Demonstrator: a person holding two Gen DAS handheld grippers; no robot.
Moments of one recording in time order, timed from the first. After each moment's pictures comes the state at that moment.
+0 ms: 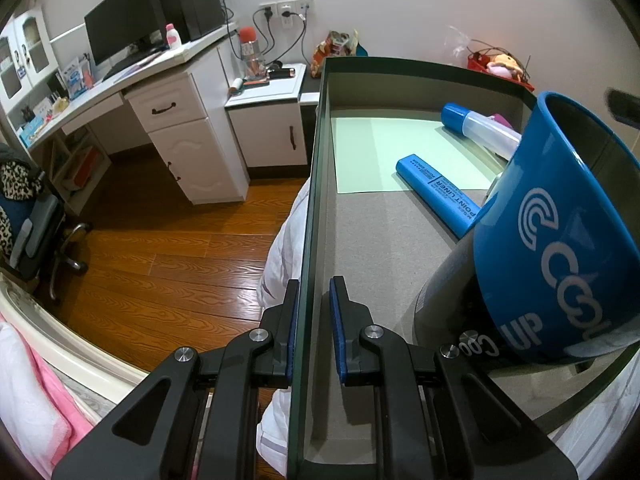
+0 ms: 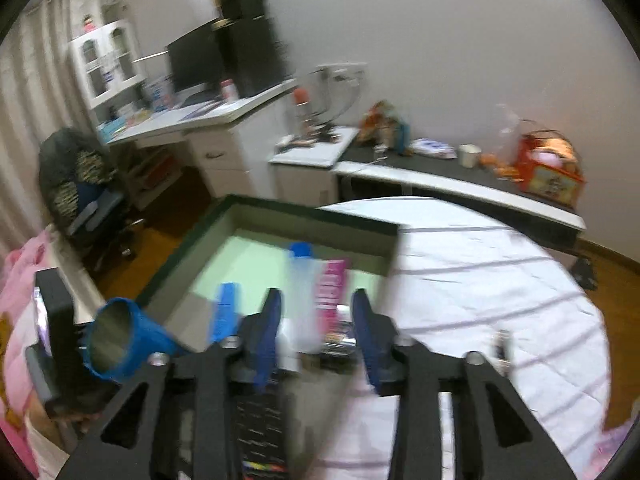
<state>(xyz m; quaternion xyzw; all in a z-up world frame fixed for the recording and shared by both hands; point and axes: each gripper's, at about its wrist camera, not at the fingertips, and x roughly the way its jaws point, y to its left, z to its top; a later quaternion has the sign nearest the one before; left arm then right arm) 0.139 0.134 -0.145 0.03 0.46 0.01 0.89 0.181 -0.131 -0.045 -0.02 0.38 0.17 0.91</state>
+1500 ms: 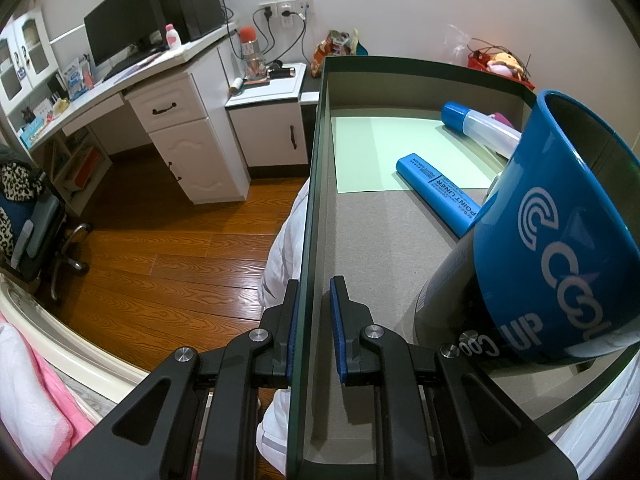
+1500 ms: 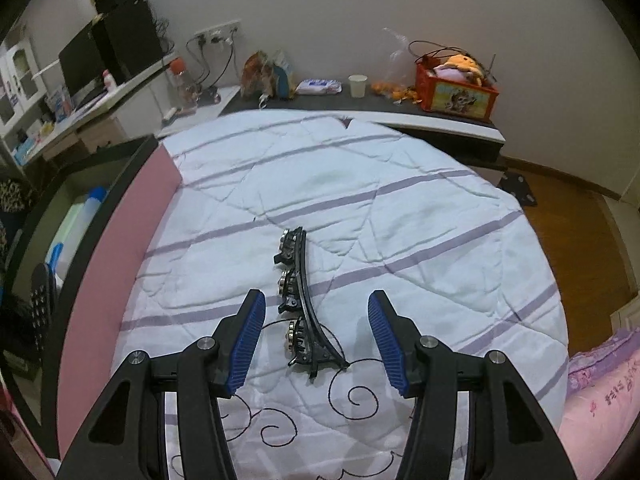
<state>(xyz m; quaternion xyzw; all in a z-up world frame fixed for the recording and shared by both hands) 0.139 0.134 -0.145 0.03 0.46 0.01 0.89 0.204 -0.263 -0.131 0.01 0.47 0.05 0.88</state>
